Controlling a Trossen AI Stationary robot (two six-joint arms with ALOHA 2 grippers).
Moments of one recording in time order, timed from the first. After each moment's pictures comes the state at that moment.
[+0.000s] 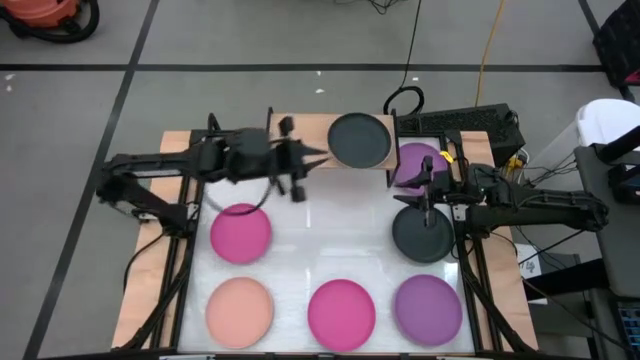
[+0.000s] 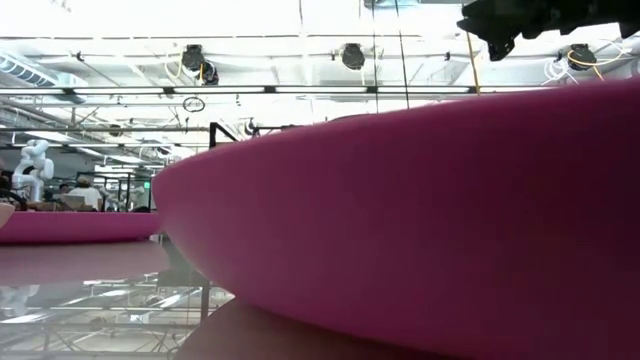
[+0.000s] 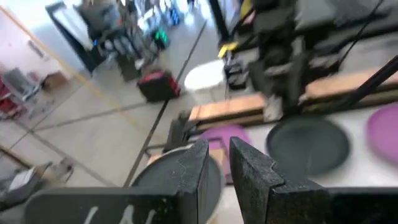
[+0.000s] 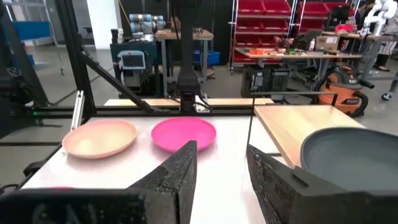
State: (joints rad) left arm 0.04 1.41 1.49 -0.30 -0.23 0.34; right arm -0.12 0.52 0.47 -0.02 -0.08 0.00
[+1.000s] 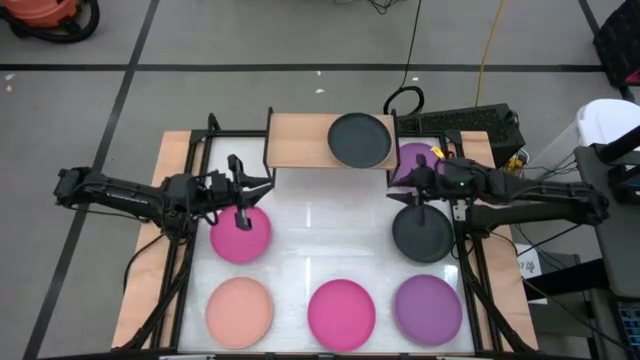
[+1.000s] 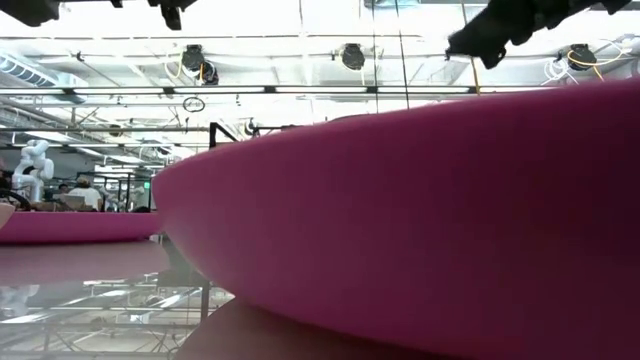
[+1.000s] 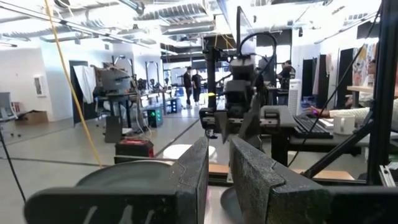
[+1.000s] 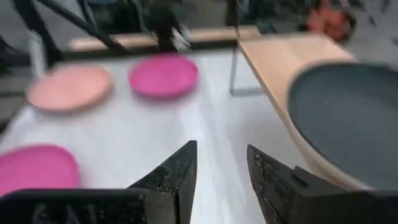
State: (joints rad) left arm -0.11 0.83 0.49 0.59 -0.28 0.12; right arm -0.12 0.72 0.68 -0.36 0.01 0.03
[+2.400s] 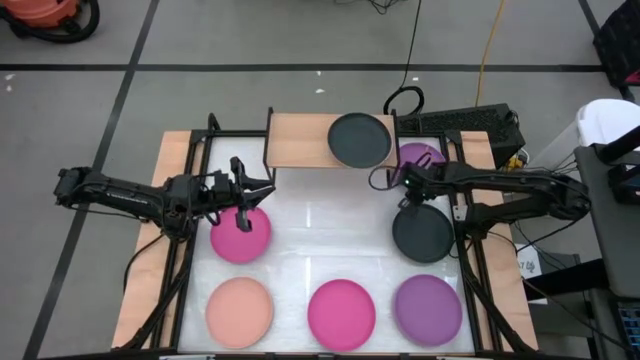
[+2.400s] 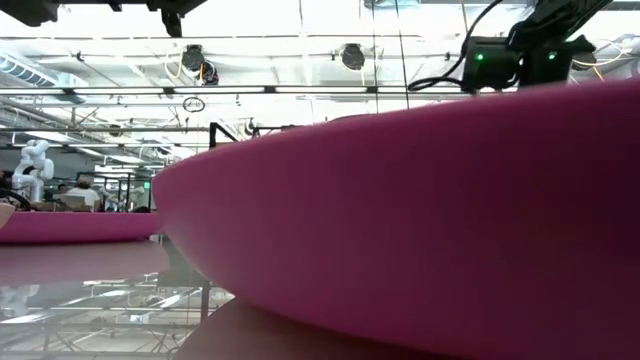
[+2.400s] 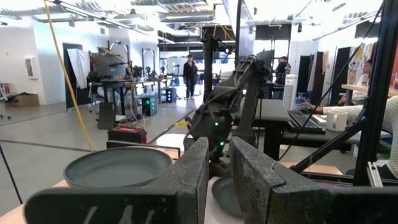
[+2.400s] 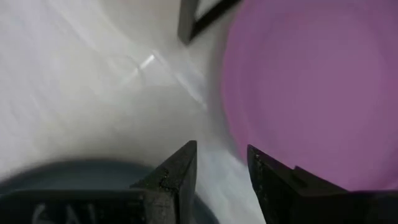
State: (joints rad) left arm -0.11 0.83 0.49 0.55 -0.28 0.05; right arm -0.37 1.14 0.64 -0.83 0.24 0.33
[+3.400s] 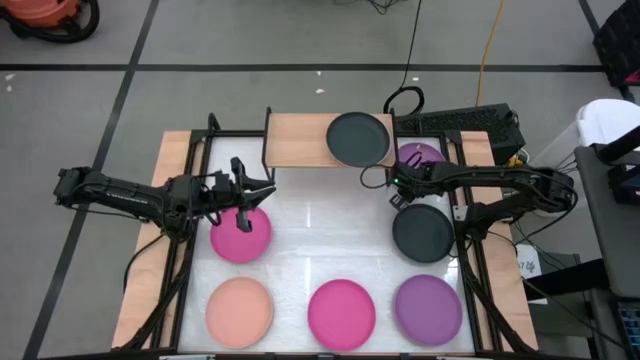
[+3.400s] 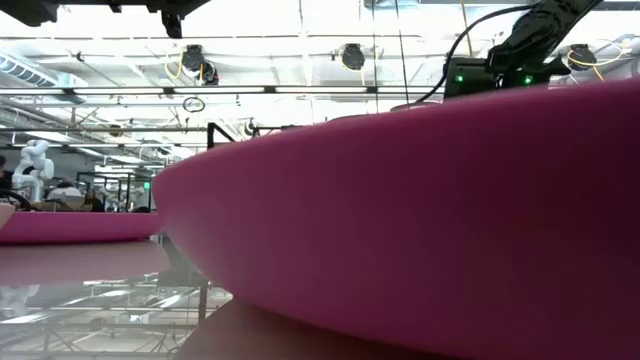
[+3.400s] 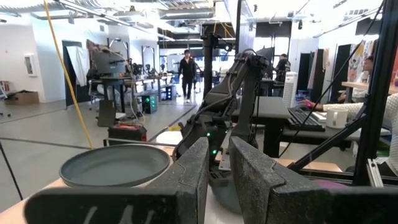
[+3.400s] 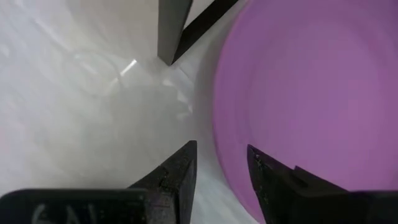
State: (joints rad) left arm -0.11 0.83 0.49 0.53 -0.28 0.05; right arm -0.39 1.29 0.64 -0.70 0.31 0.34
